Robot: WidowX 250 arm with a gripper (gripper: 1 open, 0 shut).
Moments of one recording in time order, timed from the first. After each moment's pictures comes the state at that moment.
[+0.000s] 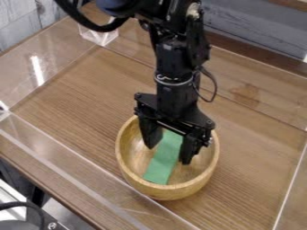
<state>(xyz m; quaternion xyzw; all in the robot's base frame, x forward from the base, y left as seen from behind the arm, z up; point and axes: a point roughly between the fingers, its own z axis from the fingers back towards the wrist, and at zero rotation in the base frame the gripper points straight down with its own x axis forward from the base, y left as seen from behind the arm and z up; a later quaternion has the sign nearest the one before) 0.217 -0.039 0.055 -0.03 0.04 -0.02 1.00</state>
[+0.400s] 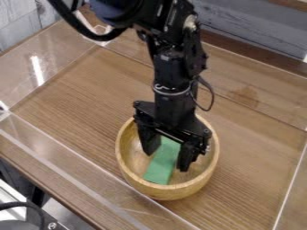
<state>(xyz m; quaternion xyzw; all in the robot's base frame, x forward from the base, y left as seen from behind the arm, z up) 0.214 -0.040 0.045 -0.04 0.04 -0.03 1.00</state>
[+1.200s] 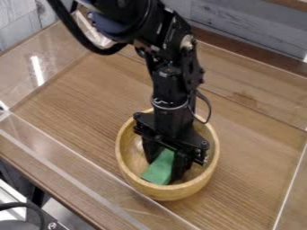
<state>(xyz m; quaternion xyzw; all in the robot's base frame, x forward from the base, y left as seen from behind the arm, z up) 0.211 -0.040 0.027 -0.04 0.04 -0.03 1.00</state>
